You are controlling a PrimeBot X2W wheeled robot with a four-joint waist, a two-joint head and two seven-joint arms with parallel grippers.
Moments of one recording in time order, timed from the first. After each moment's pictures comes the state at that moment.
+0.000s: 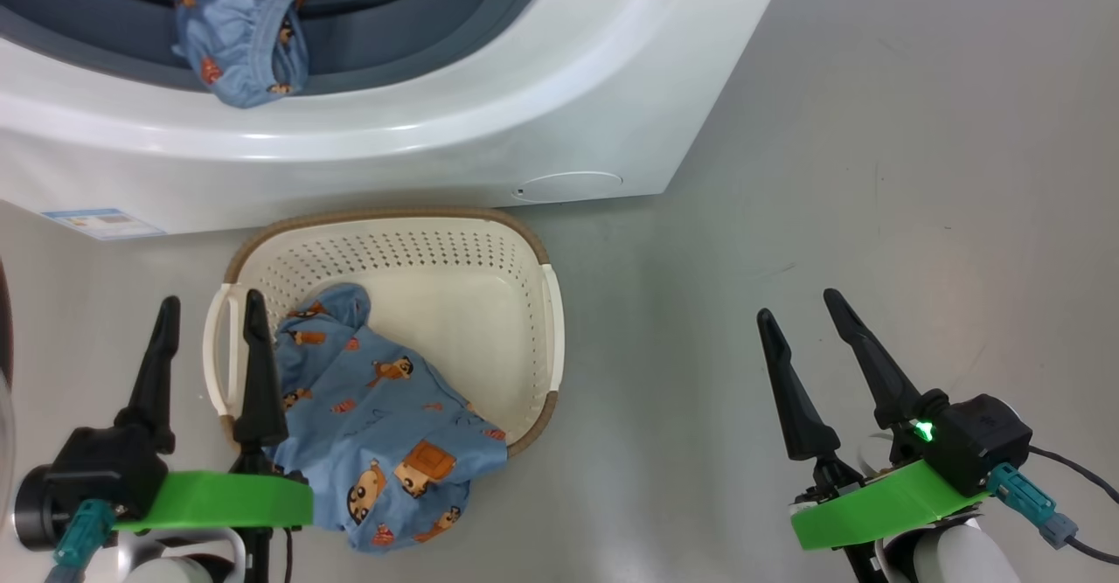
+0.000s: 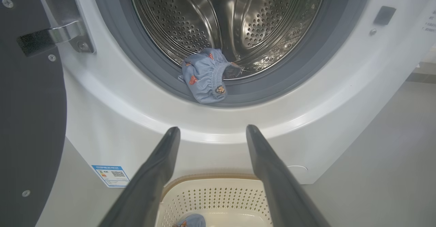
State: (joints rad) left arm -0.14 0.16 -0.12 -0.04 -0.31 0.16 -0.25; right arm -0.12 -0.05 0.13 0.01 0.21 0.12 -0.26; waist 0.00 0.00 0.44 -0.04
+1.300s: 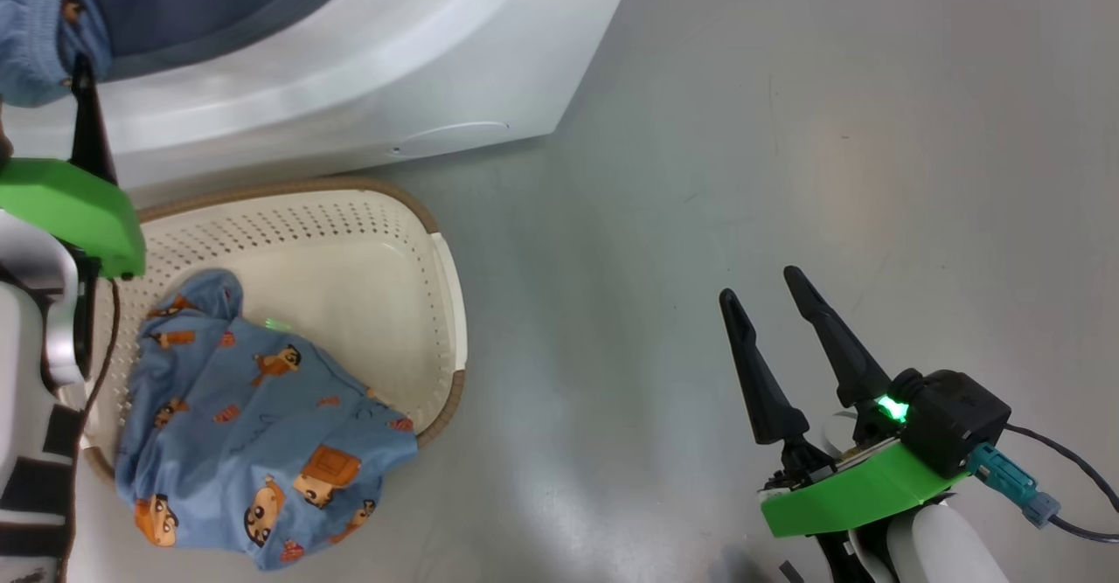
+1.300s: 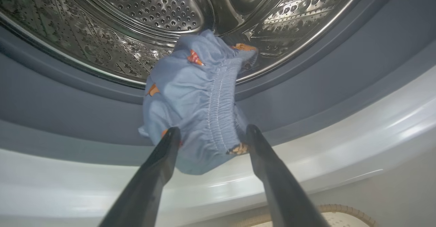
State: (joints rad) left arm -0.73 0.36 -0.17 0.39 -0.20 0.13 0.03; right arm -0.17 -0.05 0.20 0.00 0.28 0.12 -0.26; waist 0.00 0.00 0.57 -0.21
